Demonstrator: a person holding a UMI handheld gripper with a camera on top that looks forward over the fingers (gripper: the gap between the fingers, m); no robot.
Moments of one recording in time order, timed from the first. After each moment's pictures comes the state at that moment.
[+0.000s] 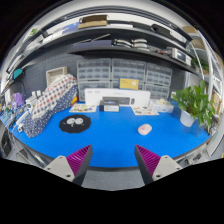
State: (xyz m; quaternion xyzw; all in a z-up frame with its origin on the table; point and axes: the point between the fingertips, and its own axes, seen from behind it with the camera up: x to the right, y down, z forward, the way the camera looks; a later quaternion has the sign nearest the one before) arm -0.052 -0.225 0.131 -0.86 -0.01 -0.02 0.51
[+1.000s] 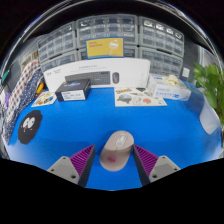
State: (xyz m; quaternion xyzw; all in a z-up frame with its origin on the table) arm 0.113 0.018 -0.013 -0.92 -0.01 0.02 0.39
